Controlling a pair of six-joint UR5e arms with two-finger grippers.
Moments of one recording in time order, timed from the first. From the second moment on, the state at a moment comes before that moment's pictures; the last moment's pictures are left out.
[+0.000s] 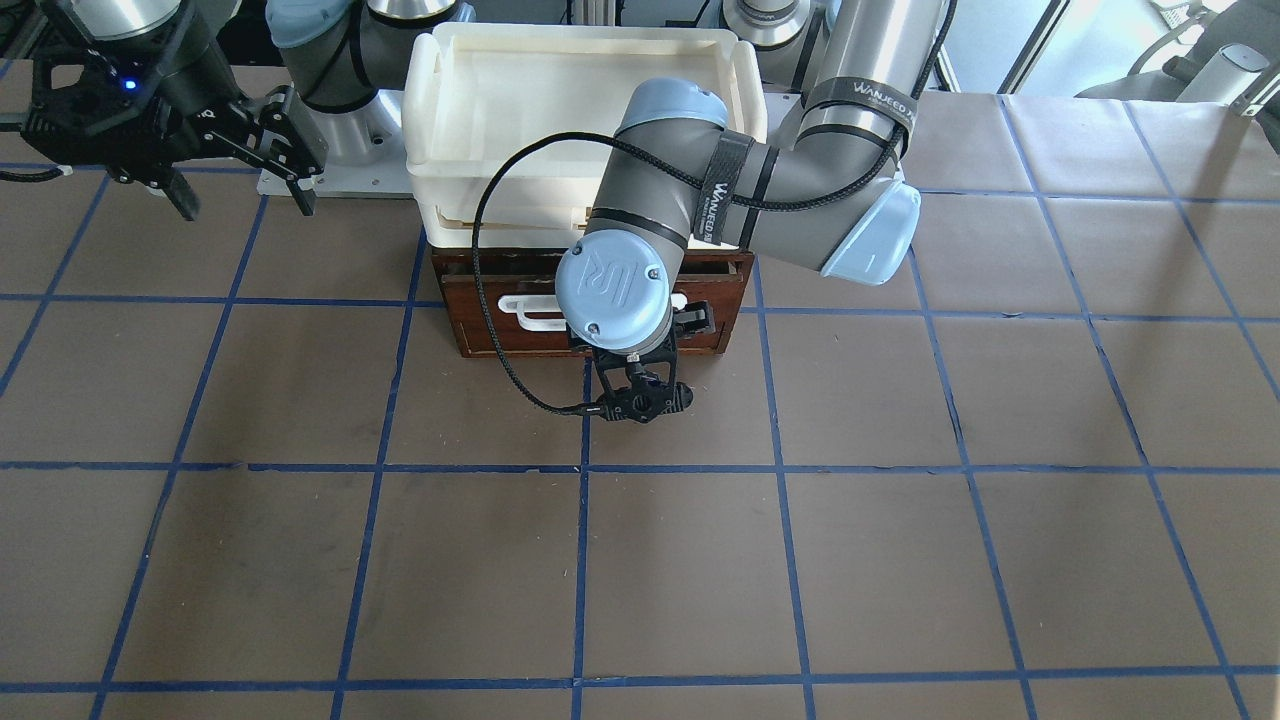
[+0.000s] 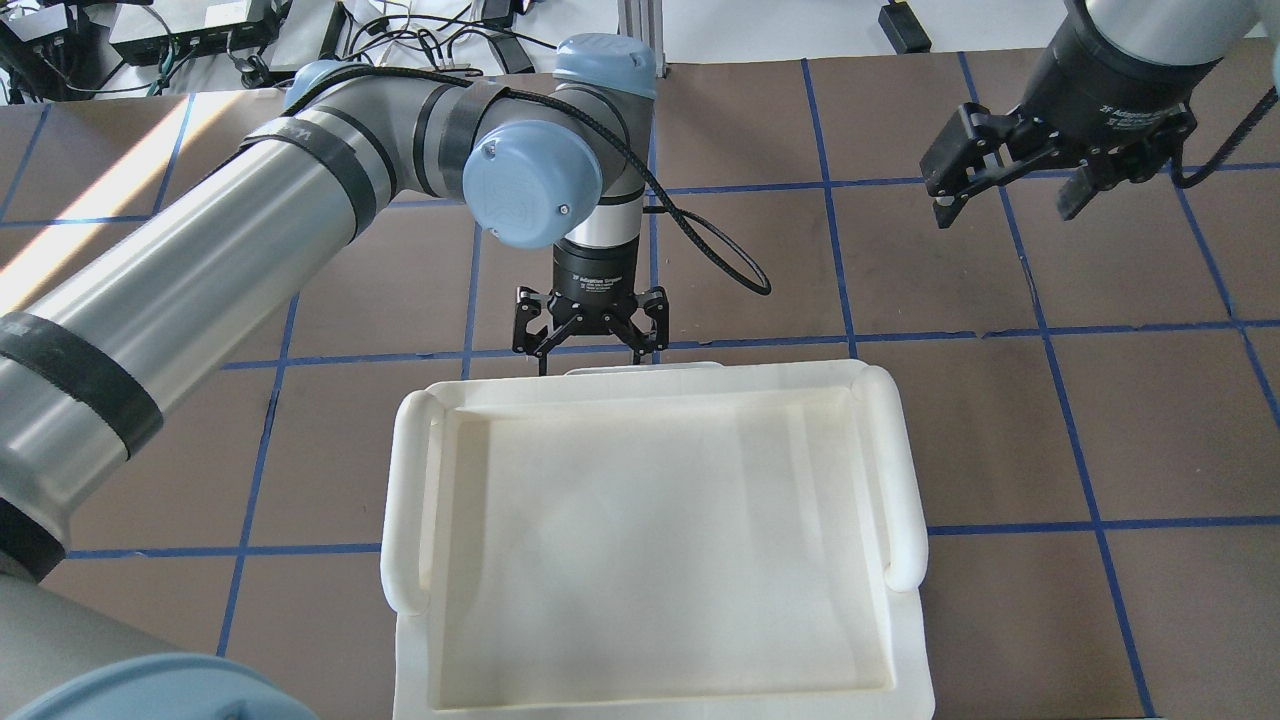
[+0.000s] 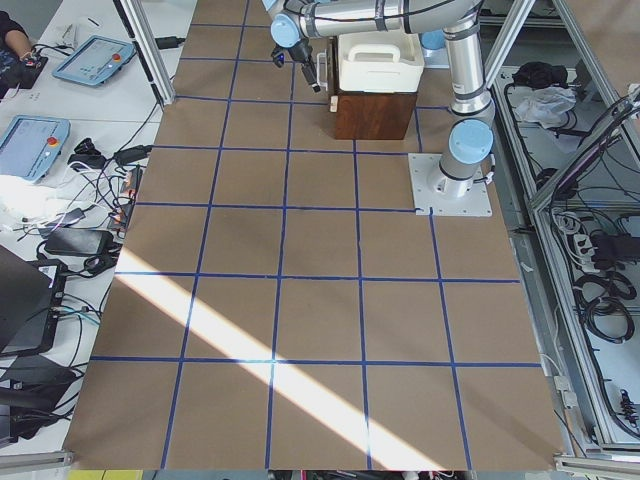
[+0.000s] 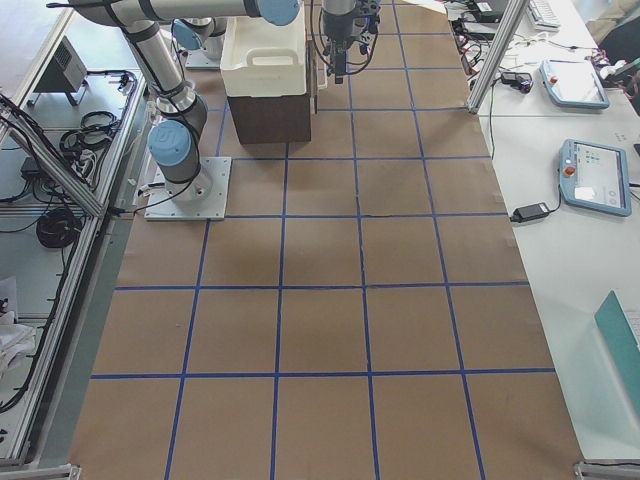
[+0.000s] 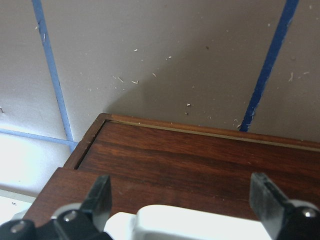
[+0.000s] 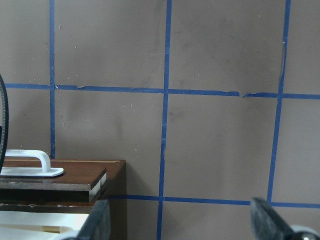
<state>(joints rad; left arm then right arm) -1.92 -2.03 -1.43 -1.73 1.56 -0.47 1.49 -1.66 1.57 -1.52 -1.53 -0.13</state>
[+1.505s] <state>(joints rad) -1.94 -2.04 -1.43 -1.77 1.57 -0.47 1.49 -1.66 1.57 -1.52 -1.53 -0.12</state>
